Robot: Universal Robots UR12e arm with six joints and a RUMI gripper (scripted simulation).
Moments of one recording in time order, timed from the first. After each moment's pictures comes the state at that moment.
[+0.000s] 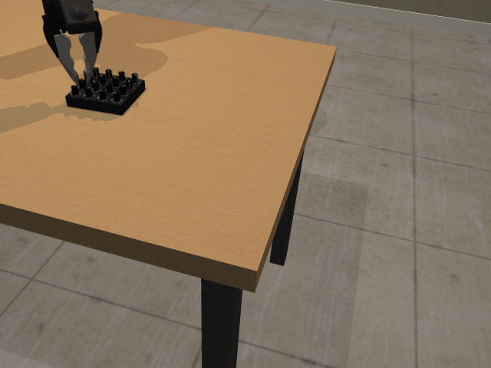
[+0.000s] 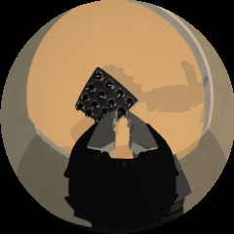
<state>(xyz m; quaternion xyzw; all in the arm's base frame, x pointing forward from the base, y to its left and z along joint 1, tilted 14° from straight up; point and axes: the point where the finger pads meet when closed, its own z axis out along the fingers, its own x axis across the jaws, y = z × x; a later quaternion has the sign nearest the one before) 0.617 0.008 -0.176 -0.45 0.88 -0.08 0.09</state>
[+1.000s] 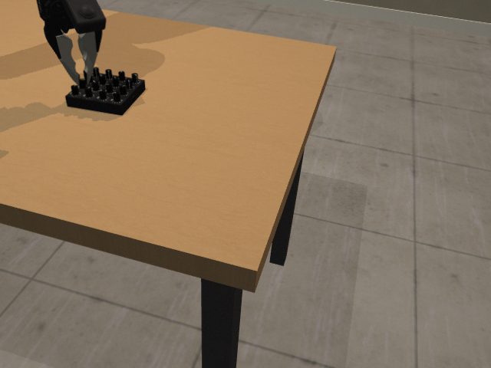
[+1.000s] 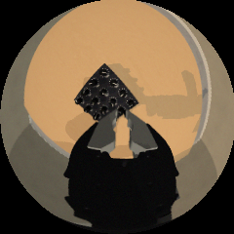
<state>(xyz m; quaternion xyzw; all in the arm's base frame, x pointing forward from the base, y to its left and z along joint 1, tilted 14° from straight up) 0.618 0.009 -0.176 -0.52 0.85 -0.09 0.09</state>
